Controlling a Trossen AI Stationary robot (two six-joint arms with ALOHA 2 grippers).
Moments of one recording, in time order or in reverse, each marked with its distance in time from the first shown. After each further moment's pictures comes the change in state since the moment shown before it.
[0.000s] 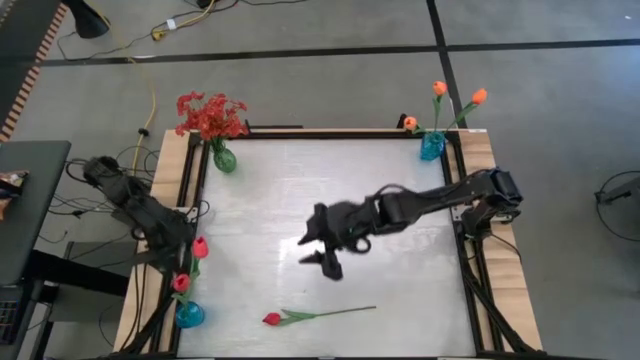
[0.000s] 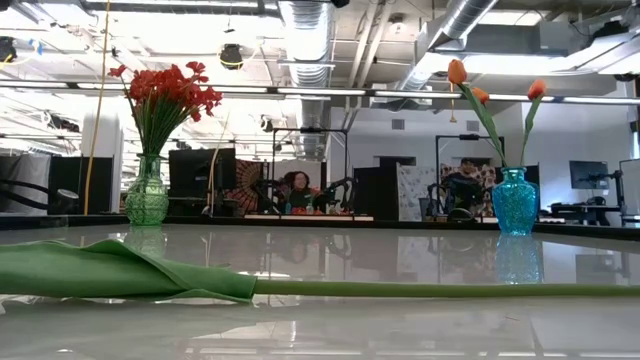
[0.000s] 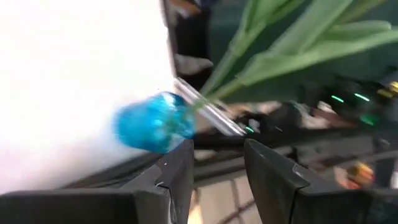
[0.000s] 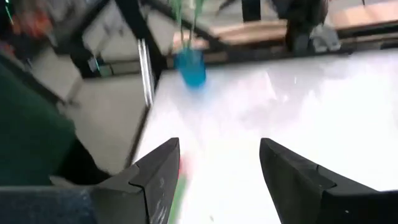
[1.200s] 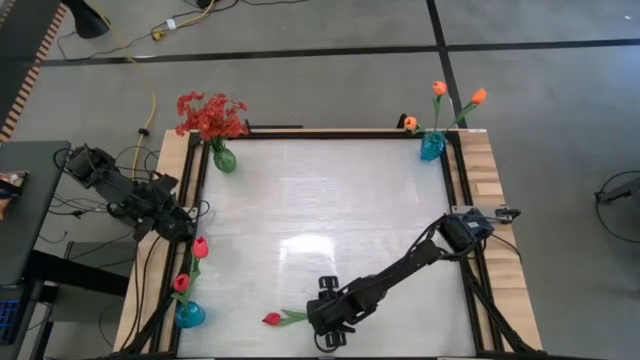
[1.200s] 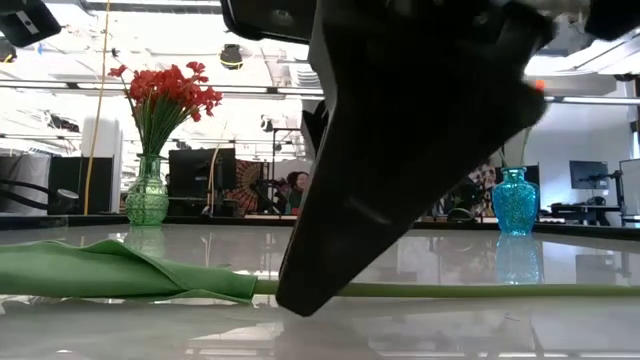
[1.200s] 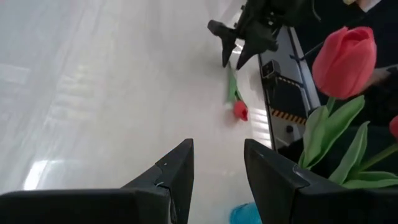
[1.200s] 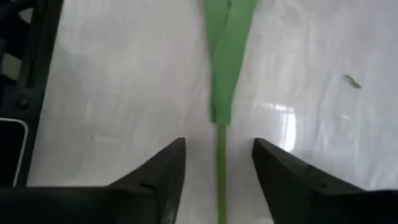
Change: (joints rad) left arm 0.000 0.127 0.464 -0.396 -0.737 0.144; right arm 0.322 0.520 0.096 -0.164 0.197 0.120
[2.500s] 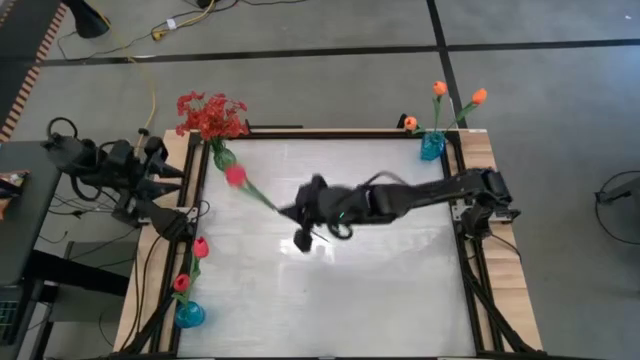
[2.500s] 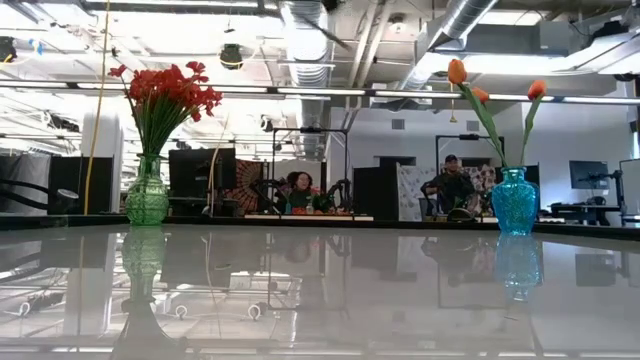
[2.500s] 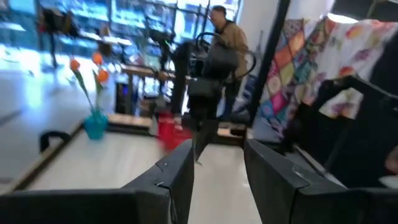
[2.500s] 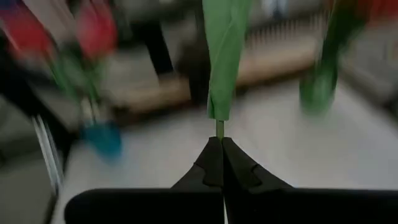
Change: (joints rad) left arm -0.001 0.011 0.122 0.503 -0.325 0.533; right arm -0.345 -0.427 -0.003 0.175 0.182 -0.054
